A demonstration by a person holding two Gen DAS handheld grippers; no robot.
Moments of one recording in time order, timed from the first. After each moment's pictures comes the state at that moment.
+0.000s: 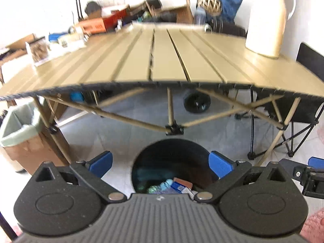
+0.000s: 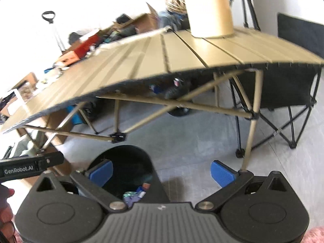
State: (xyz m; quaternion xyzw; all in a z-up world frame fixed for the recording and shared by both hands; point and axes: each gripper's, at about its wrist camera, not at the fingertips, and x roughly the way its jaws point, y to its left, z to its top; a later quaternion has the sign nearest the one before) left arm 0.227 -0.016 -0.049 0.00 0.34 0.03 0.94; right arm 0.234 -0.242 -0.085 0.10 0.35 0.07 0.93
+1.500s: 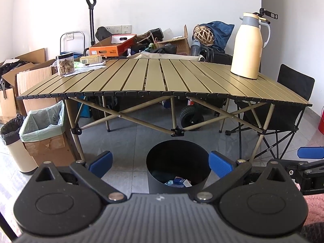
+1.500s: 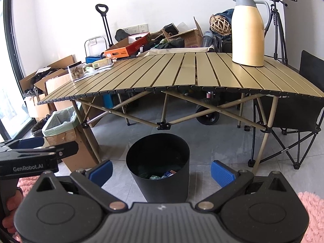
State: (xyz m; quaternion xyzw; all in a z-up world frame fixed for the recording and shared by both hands) left arm 0.075 0.018 -0.021 -0.01 0.26 0.01 0.96; right arm 0.100 -0.191 -0.028 0.03 0.32 0.15 0.94
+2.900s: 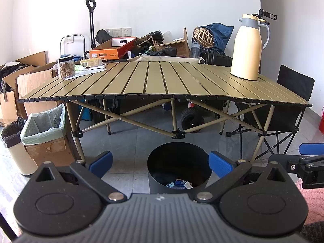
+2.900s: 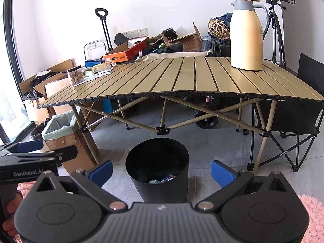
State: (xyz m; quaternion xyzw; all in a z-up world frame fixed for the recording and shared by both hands) left arm 0.077 0.020 -0.014 -0.01 0.26 0.01 0.97; right arm 0.100 -0.188 -0.022 0.03 0.31 0.14 0.94
